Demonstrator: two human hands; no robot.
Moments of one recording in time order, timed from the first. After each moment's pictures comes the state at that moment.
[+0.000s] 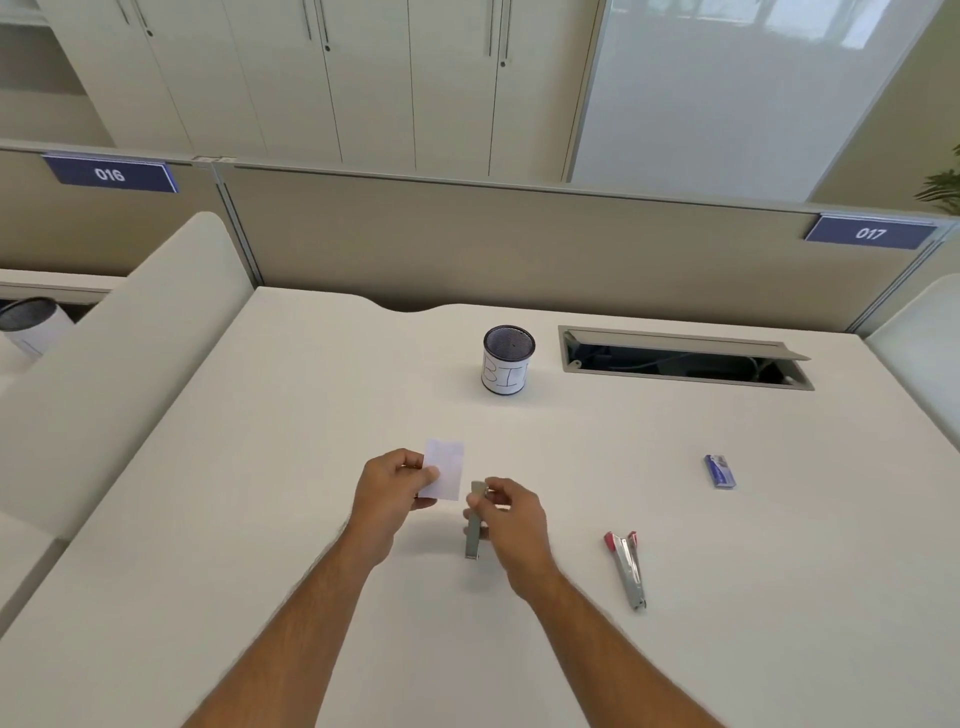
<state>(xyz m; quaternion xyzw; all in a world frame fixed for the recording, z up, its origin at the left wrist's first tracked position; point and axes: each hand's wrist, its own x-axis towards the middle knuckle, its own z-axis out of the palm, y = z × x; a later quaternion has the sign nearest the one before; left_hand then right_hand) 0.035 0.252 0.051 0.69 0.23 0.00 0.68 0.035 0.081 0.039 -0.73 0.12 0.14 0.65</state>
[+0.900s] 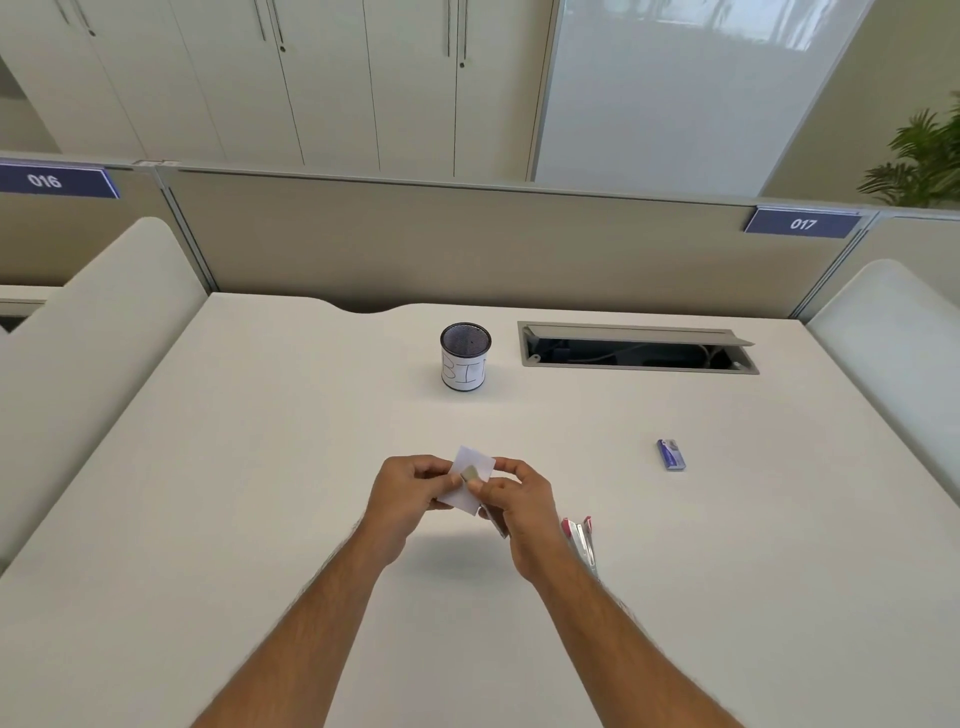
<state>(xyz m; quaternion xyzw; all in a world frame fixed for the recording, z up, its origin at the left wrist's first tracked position) 0.037 0.184 0.063 0.69 0.13 -0.07 0.71 0.039 0.016 0.062 -0.63 0.11 0.16 0.75</state>
